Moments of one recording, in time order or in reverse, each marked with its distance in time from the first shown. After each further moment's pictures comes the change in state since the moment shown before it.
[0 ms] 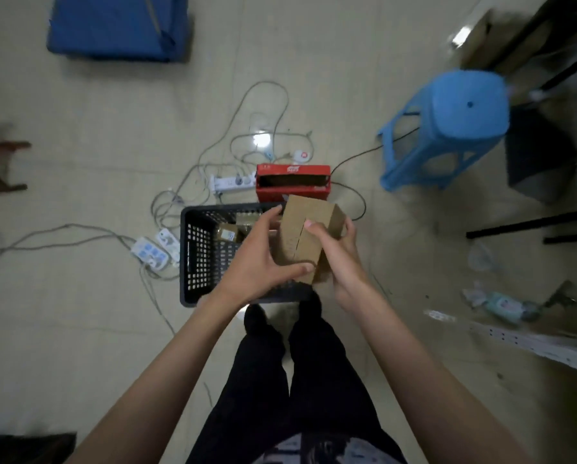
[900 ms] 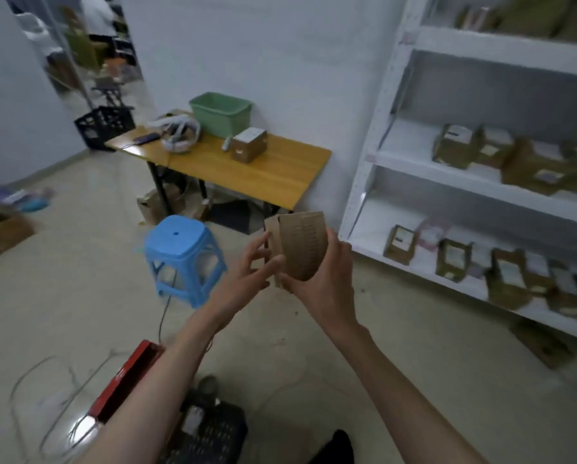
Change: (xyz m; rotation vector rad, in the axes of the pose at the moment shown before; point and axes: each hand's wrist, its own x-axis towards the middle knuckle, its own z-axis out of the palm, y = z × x) left_hand -0.147 0.226 0.078 0.039 -0.969 0.610; right_hand -0.340 0.017 -0.085 -0.276 1.420 -0.606
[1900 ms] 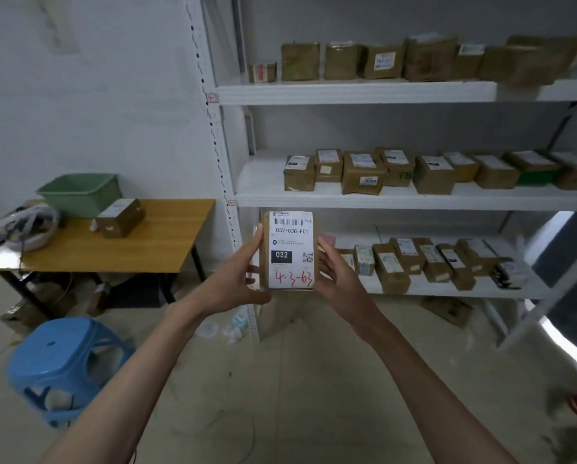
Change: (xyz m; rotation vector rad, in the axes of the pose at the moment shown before) left_hand 0.112 0.109 0.241 0.488 -0.599 0.389; right_hand 0.026 0.155 -0.271 0.465 -0.007 0.193
